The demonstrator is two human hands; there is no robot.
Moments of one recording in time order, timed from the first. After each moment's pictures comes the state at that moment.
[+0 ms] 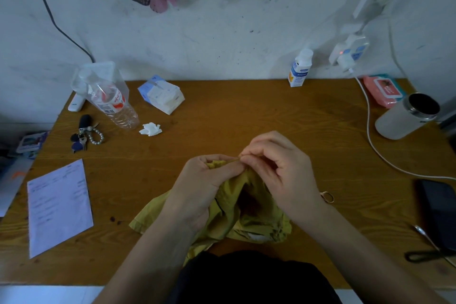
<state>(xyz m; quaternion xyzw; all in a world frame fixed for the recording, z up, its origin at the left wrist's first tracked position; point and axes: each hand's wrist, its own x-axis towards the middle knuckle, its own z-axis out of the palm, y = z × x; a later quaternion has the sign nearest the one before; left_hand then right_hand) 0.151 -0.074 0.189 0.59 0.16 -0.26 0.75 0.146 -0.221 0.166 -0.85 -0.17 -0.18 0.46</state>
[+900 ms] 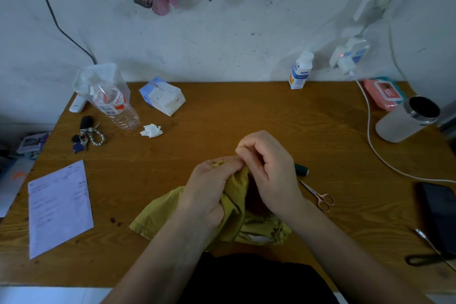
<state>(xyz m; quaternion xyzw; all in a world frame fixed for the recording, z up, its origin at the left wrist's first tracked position) 0.158 -0.089 0.174 0.50 0.26 -0.27 0.78 0.162 -0.206 0.144 -0.84 -0.16 -0.21 0.47</state>
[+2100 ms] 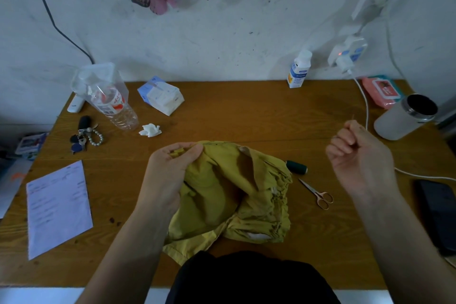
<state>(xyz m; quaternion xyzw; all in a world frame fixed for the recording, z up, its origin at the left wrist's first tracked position) 0.169 -0.042 0.177 0.61 0.24 -0.11 0.75 0.162 -0.308 0.166 -0.37 0.27 -0.09 0.88</state>
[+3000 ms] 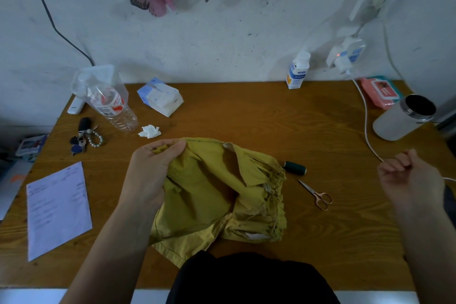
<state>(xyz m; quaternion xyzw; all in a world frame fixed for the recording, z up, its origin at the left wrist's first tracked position) 0.175 -0.026 0.180 0.60 0.26 -0.07 0.75 0.139 -0.390 0.126 -0.30 0.40 -0.24 0.83</state>
